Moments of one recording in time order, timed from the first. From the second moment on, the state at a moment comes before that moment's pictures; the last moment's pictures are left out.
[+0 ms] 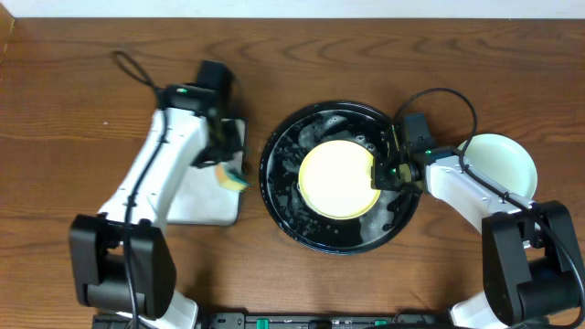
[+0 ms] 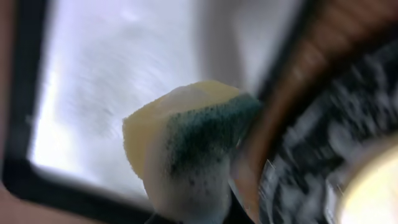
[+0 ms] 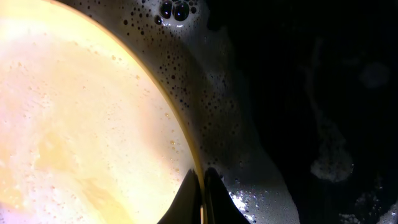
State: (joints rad) left arm -0.15 1.72 1.37 -1.09 -0.04 -0.48; right arm 0.27 1.73 0.90 -0.44 -0.18 0.33
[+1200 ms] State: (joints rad) left arm -0.03 1.55 1.16 -0.99 -0.03 -0.29; right arm 0.27 1.55 0.90 -0.48 -0.15 0.27
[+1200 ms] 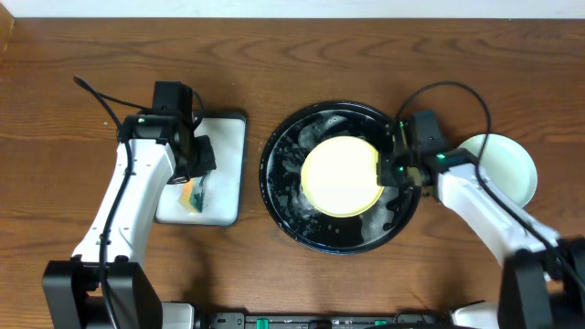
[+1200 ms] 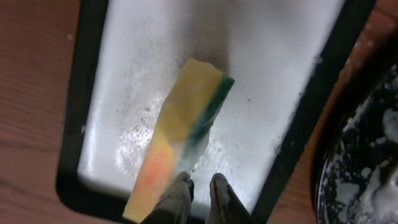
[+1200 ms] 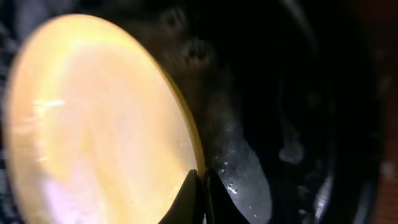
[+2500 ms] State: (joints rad) left arm -0.03 1.53 0.95 -0.75 -0.13 -0.38; right arm 0.29 1.41 1.01 -0.69 -0.01 0.17
